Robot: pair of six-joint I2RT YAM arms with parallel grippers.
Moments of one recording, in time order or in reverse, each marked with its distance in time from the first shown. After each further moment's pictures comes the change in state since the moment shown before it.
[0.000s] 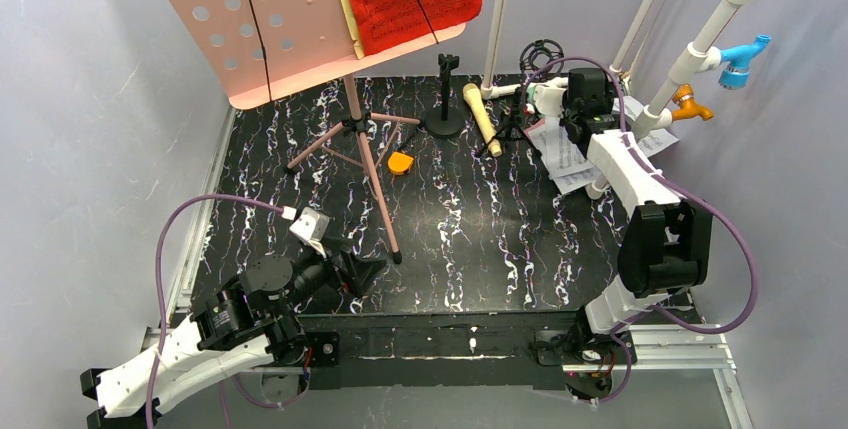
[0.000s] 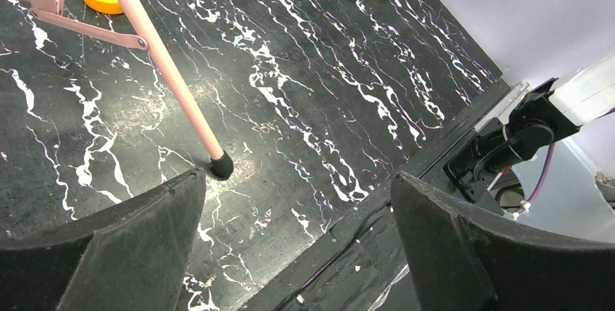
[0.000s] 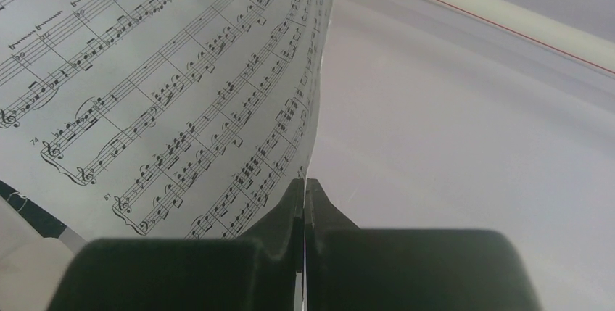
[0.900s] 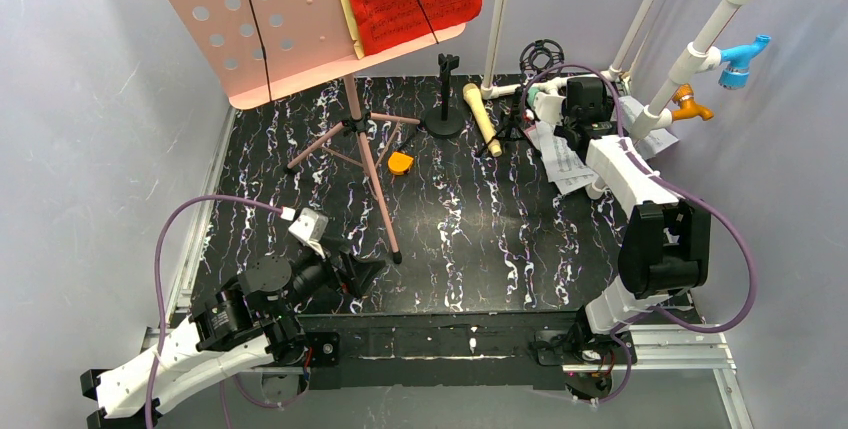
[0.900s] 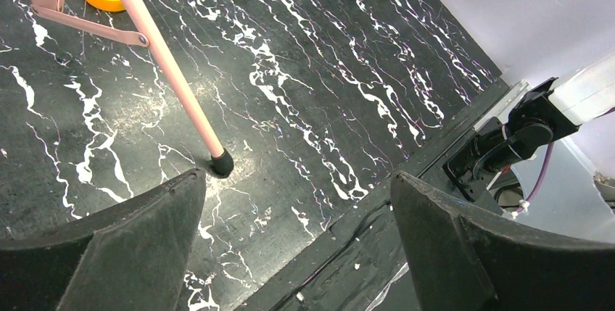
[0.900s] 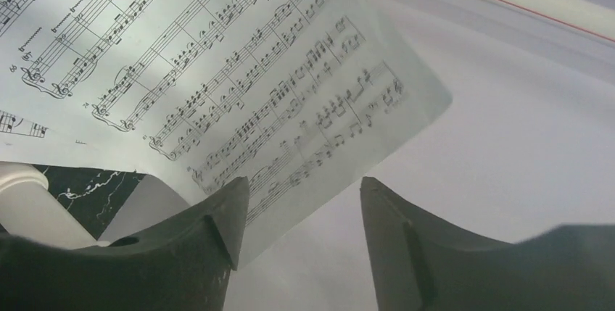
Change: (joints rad) left arm 0.000 -0.008 0.000 -0.010 0.000 -0.004; right arm -0.006 -0.006 -0.066 0.025 -0.001 0.062
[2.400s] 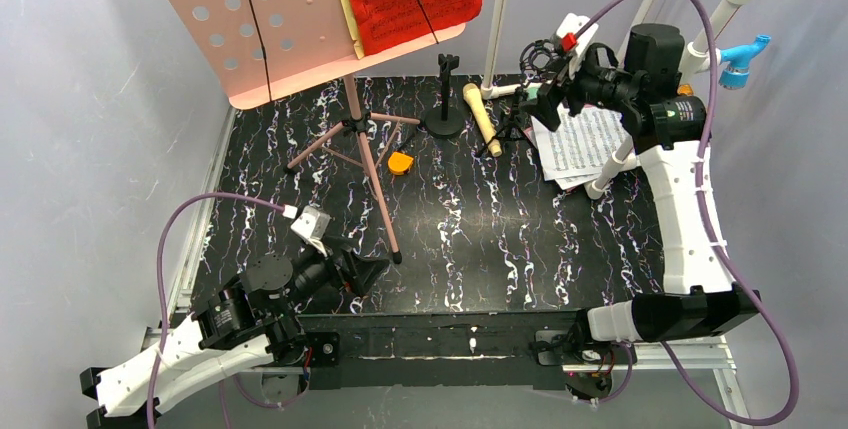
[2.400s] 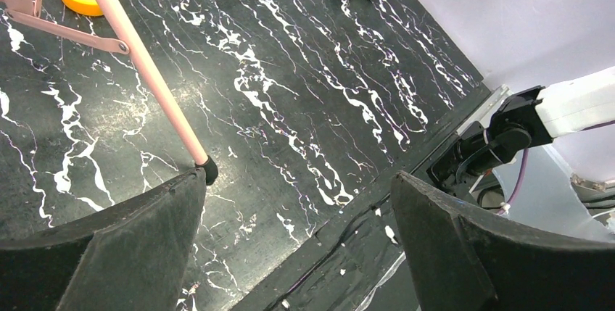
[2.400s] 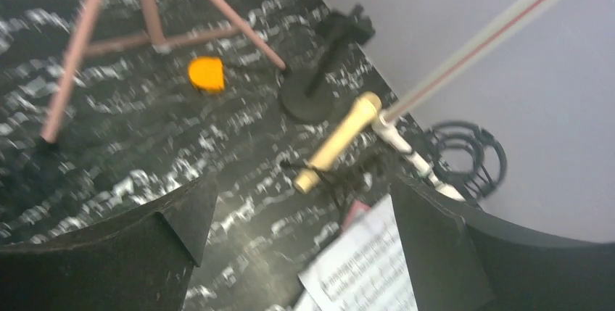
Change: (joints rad) left arm 0.000 0.029 0.000 0.044 0.022 -0.022; right arm -0.001 -0.245 0.488 -0.529 -1.131 0.732
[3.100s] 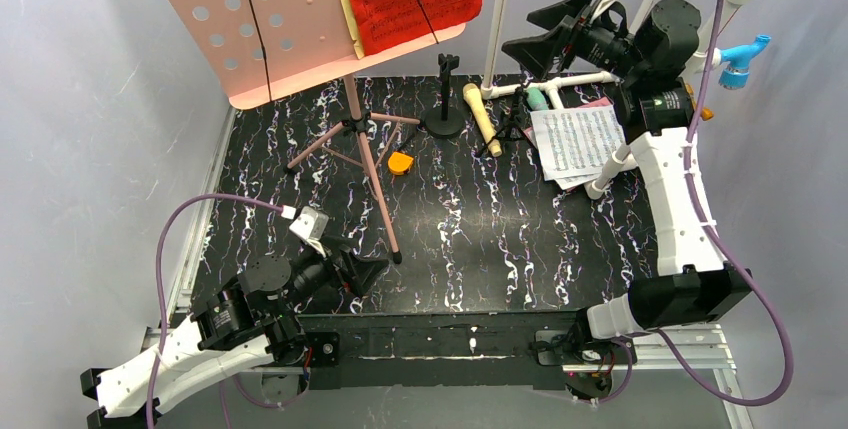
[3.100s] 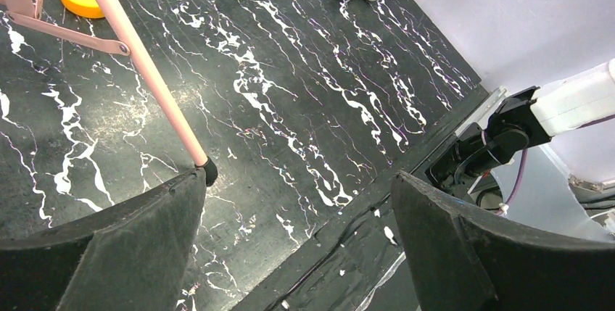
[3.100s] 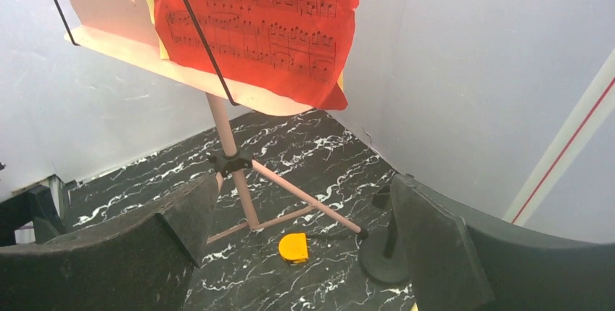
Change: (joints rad) left arm 0.000 -0.022 -0.003 0.000 0.000 0.001; right arm 0.000 0.070 0.005 0.698 -0.202 0.812
